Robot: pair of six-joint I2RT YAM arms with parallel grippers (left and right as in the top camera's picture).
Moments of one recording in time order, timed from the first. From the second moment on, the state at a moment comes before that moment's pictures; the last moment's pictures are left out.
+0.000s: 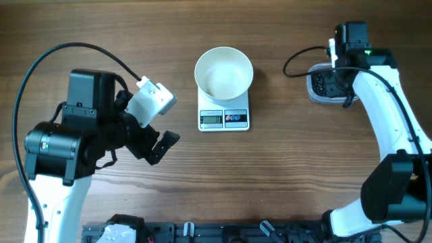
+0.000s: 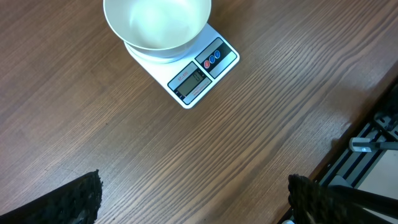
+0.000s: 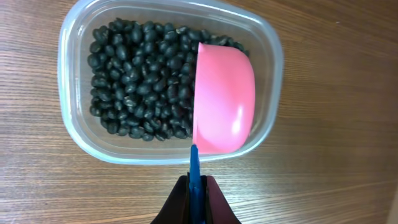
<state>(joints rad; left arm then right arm) -0.18 1.15 1.43 -1.35 0.36 0.52 0.01 1.73 1.41 -0.98 0.32 -0.18</state>
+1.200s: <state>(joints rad) -0.18 1.15 1.43 -1.35 0.36 0.52 -0.17 1.76 1.41 -0.99 -0.07 -0.18</state>
